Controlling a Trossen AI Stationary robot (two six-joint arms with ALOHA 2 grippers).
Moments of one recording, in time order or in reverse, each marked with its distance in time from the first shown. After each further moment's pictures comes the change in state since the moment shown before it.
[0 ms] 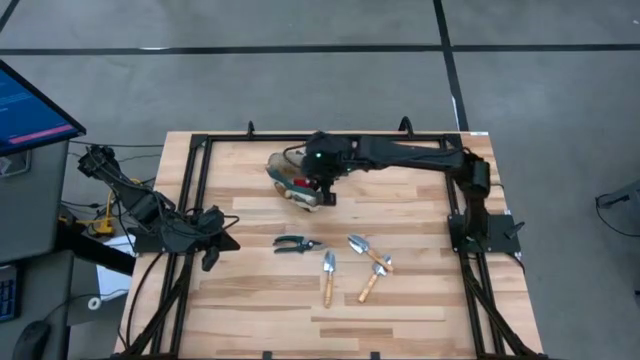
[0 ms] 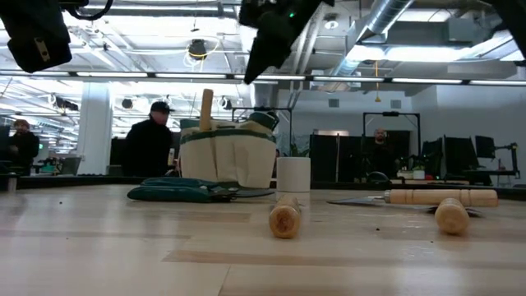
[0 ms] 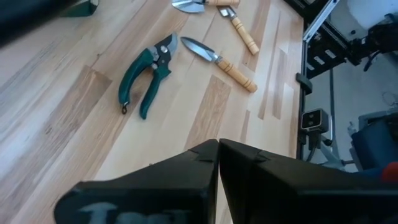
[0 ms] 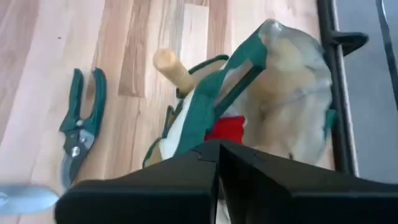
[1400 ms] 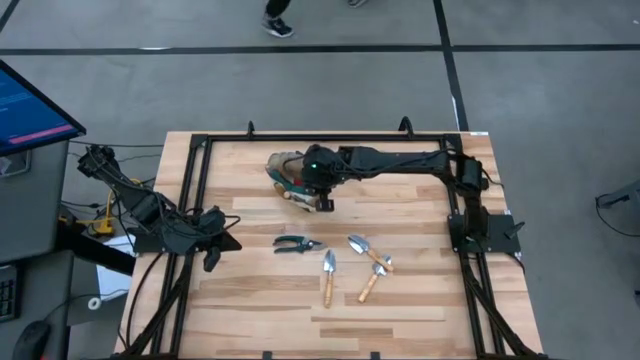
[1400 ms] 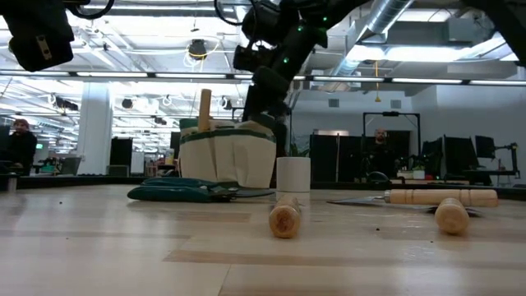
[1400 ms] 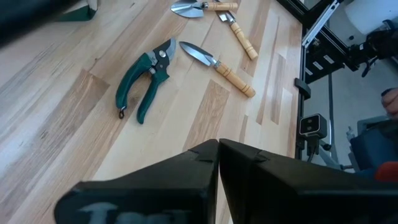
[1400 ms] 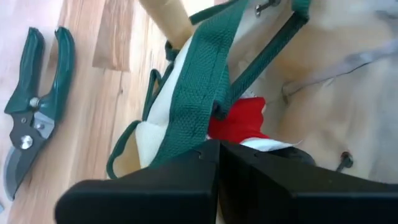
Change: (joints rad) left arm 0.000 0.011 0.000 0.027 -0.013 -0.003; right arm -0.029 0.062 -0.195 0.217 -0.008 -0.028
